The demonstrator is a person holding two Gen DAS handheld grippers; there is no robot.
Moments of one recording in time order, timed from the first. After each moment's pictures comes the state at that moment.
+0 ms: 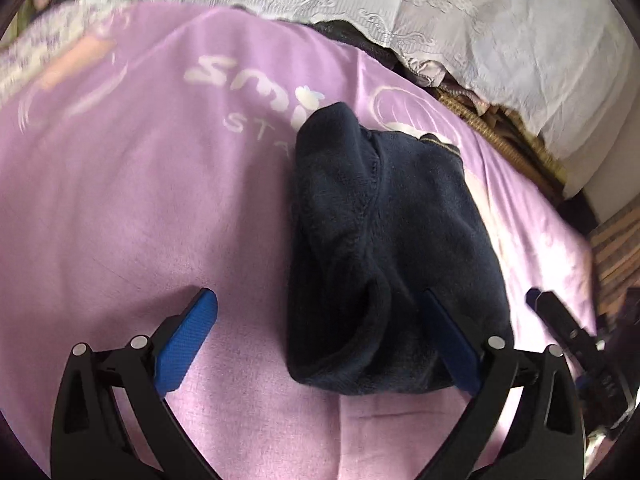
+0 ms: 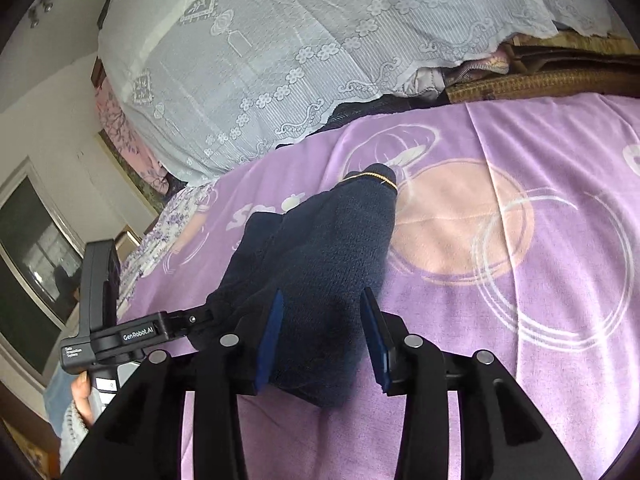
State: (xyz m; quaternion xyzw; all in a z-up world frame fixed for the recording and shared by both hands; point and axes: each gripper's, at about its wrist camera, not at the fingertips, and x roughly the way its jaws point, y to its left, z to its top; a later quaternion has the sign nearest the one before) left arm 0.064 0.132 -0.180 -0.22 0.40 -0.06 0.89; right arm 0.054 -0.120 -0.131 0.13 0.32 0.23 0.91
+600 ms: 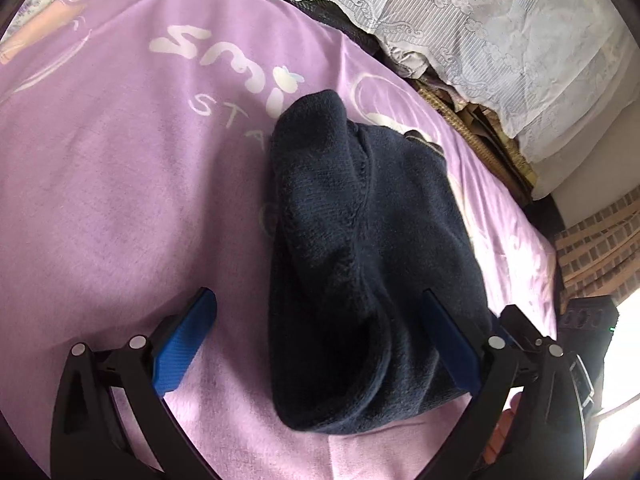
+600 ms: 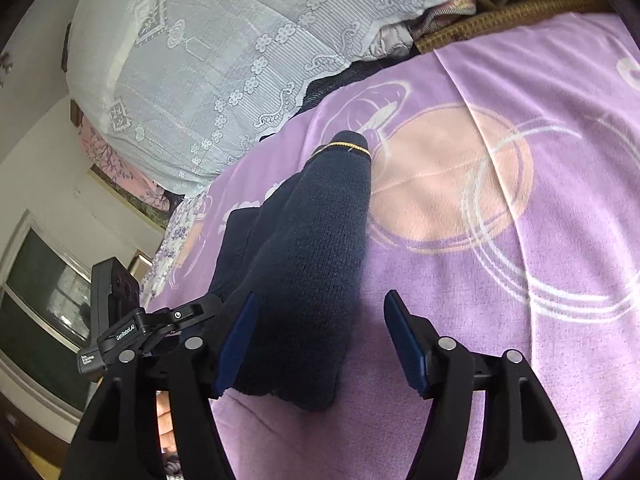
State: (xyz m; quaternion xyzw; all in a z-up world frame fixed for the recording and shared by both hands) left arm 0.090 0.133 -0.190 -0.26 0.42 -0.14 0.86; right arm 0.081 -0.139 -0.159 0.22 0.37 0.23 0.87
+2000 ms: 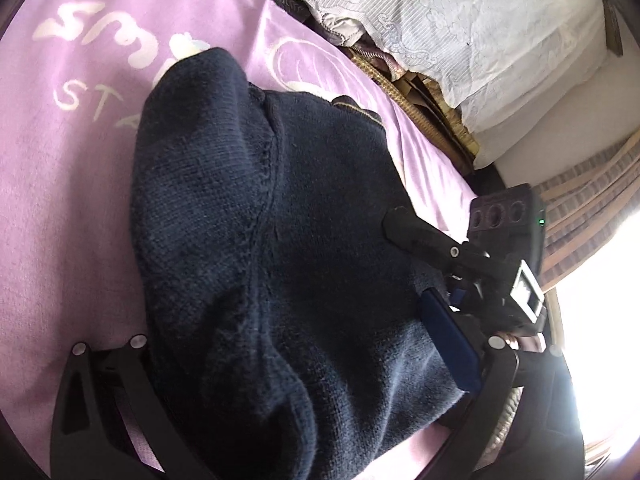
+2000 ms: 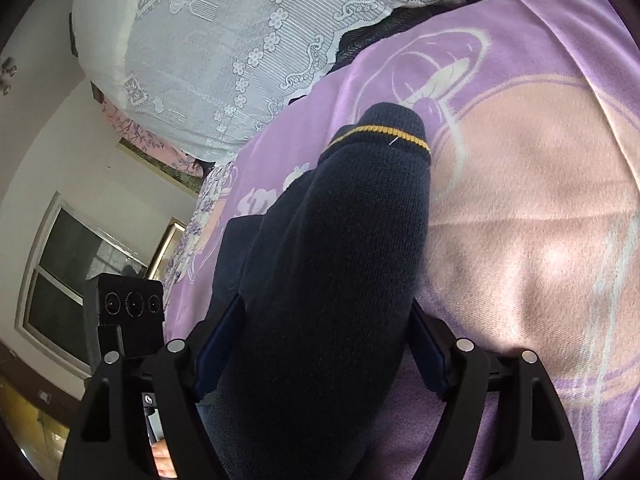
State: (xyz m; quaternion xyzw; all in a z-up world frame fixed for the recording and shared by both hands) left arm 0.131 0.090 -0.204 -0.26 0.41 -0.27 0.83; right arm 0.180 -0.099 -0.176 0.21 0.41 0.33 0.82
